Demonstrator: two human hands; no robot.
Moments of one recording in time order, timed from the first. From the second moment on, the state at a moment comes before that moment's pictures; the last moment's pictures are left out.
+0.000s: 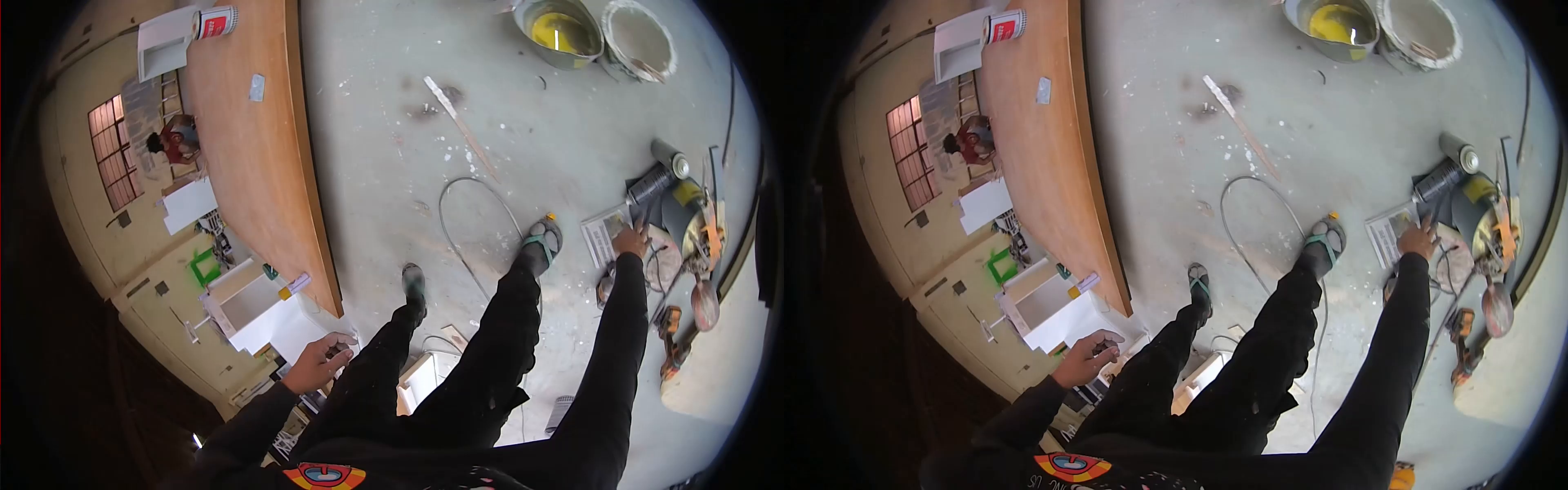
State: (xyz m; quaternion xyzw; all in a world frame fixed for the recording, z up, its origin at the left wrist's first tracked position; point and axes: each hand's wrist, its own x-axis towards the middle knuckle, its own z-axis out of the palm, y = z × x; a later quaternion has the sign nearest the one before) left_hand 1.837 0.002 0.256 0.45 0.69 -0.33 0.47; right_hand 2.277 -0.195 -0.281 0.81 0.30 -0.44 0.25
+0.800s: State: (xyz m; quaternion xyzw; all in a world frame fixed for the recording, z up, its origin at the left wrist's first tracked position) left_hand 1.720 -0.118 0.307 0.40 0.74 -0.04 0.55; right_hand 2.161 -0.104 0.010 0.72 0.51 -0.46 -0.11
